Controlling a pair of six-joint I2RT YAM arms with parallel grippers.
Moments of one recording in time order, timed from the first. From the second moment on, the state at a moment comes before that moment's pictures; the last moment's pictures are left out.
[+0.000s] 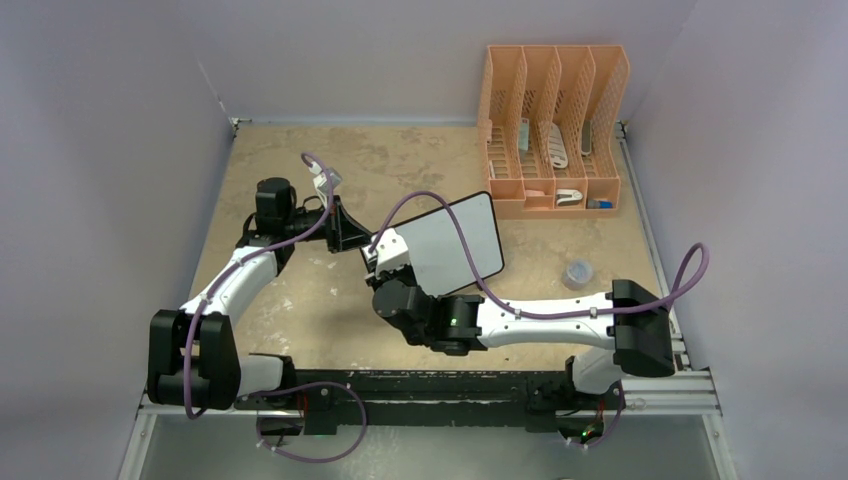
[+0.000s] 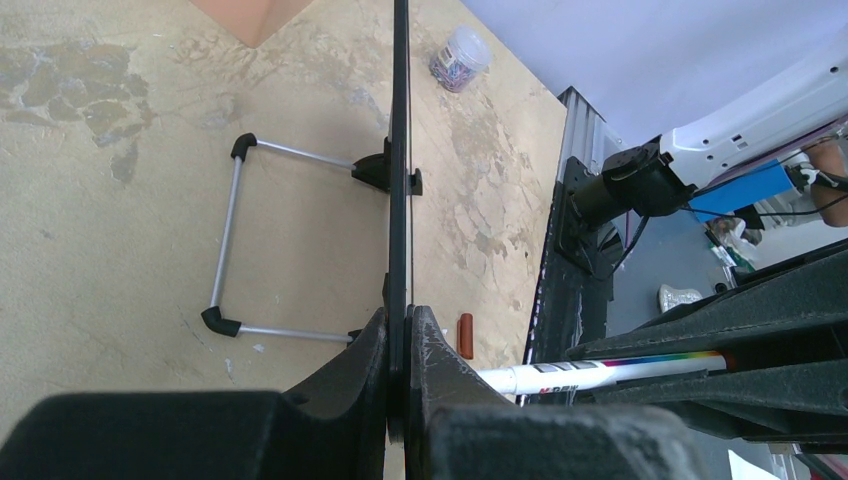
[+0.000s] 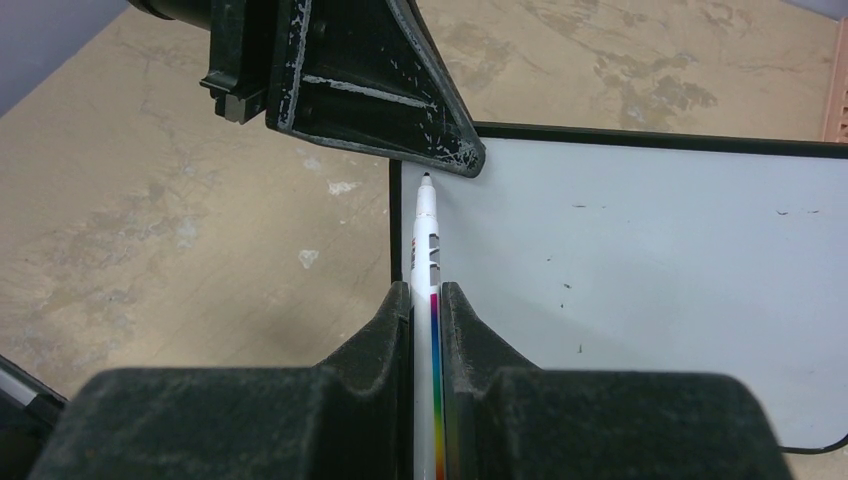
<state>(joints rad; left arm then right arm) -0.09 1.28 0.74 0.08 1.20 -0.17 1.40 1.55 1.13 0.01 0.87 0.31</state>
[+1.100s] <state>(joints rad) -0.09 1.29 0.74 0.08 1.19 -0.16 1.40 1.58 1.17 -0.15 0.85 0.37</state>
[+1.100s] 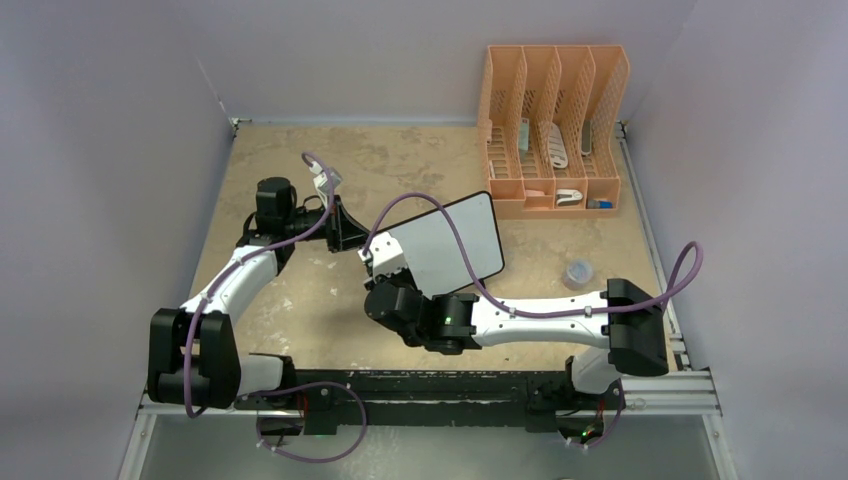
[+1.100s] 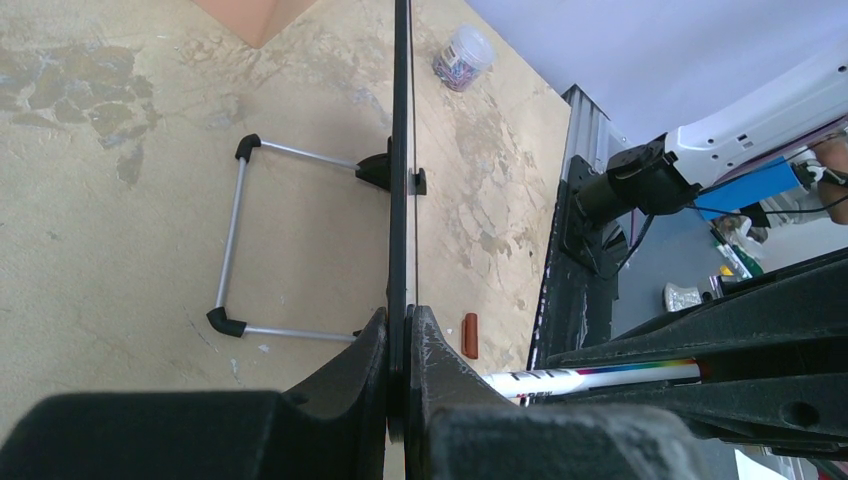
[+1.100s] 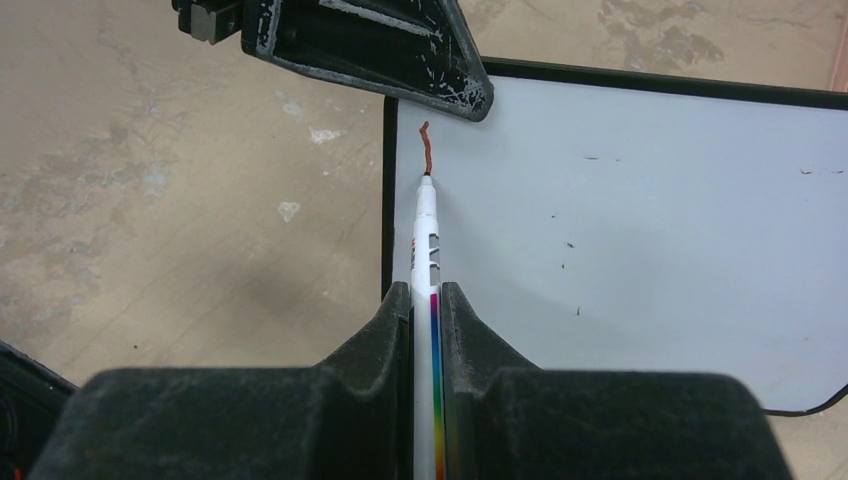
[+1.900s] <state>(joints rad) -0.09 1.29 0.74 0.07 1.19 -0.15 1.40 1.58 1.18 -0.24 0.81 0.43</state>
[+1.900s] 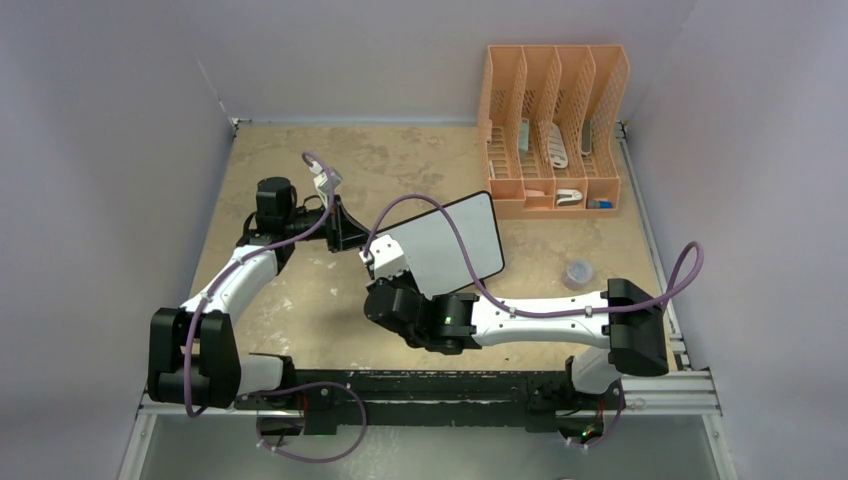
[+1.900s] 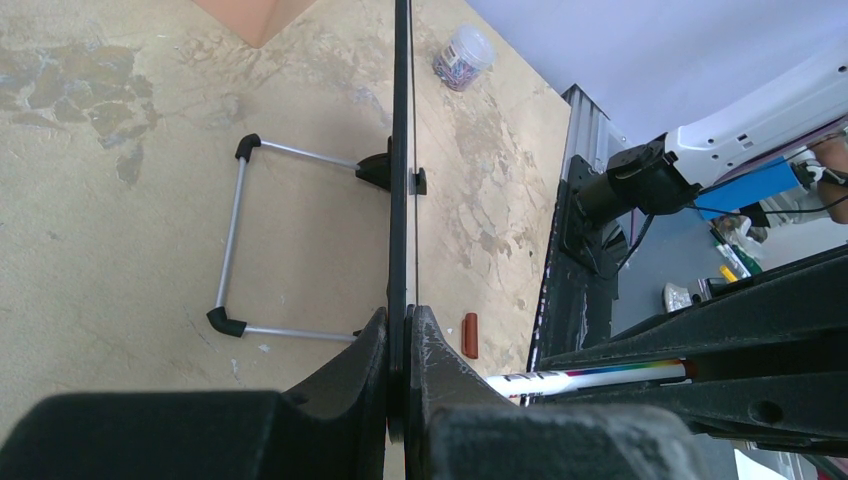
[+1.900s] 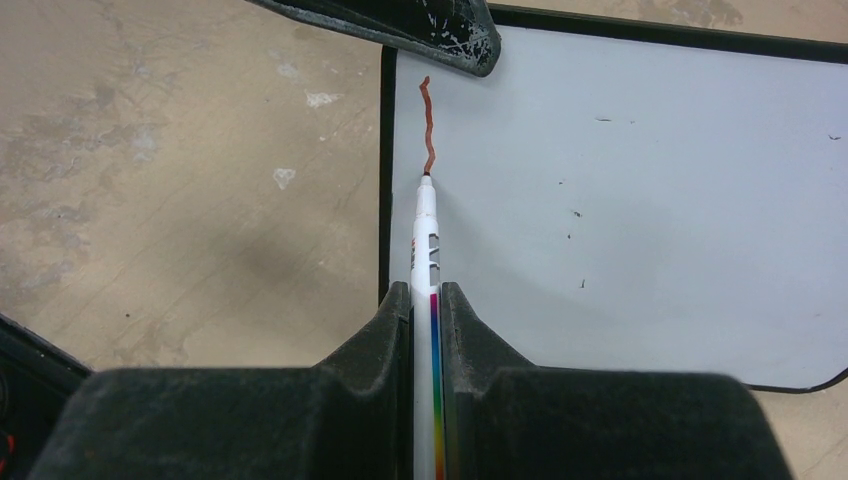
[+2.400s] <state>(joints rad) -0.09 1.29 0.74 0.07 1.19 -0.15 1.40 1.58 1.19 -0.24 0.81 0.43</state>
